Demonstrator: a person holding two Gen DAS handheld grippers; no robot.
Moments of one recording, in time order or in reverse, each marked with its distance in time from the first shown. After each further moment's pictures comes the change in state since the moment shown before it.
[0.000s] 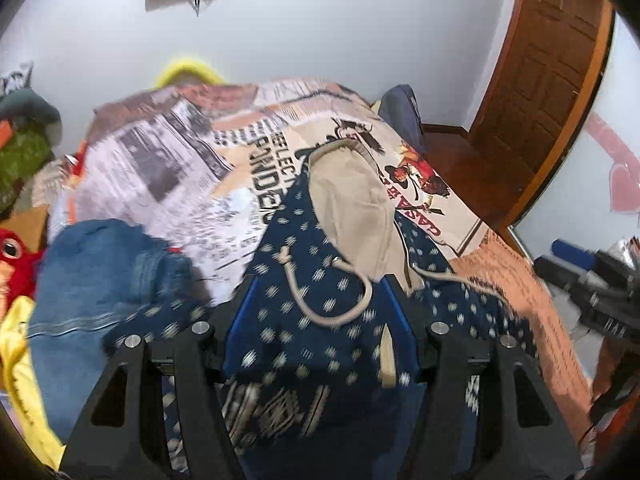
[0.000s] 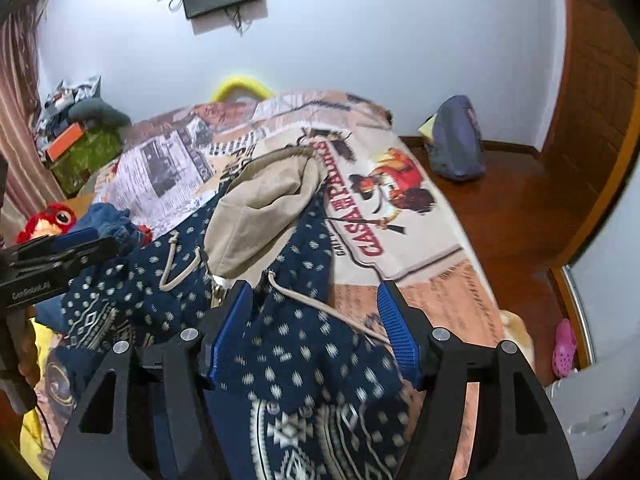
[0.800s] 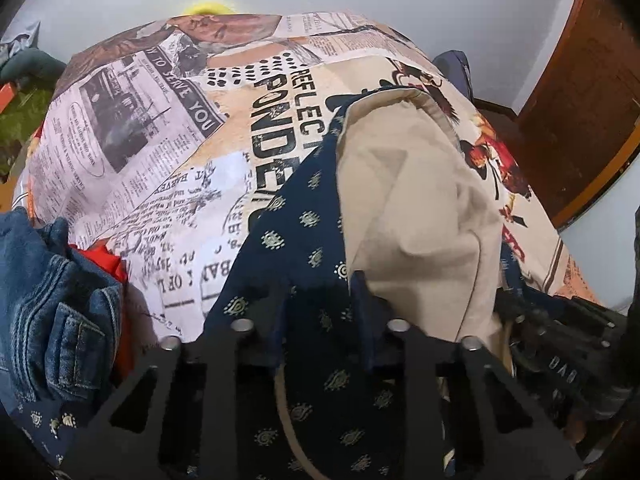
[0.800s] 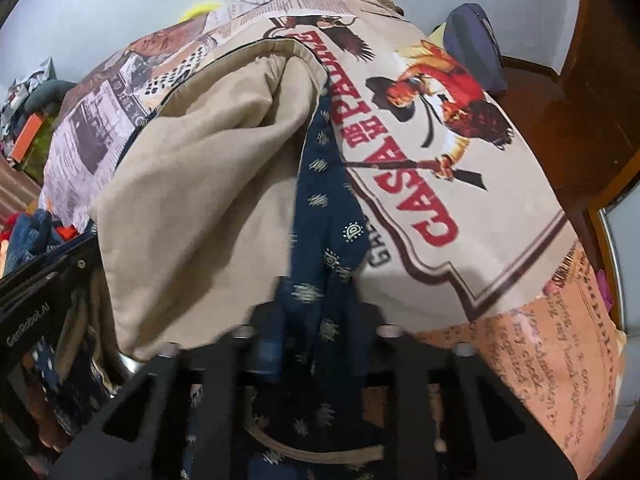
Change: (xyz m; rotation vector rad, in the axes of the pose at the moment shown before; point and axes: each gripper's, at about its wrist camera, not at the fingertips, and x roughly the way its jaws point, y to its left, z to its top) left arm 0.151 0.016 0.025 -0.096 0.145 0.121; right arm 0.170 -0.010 0.019 0.125 0.273 -0.004
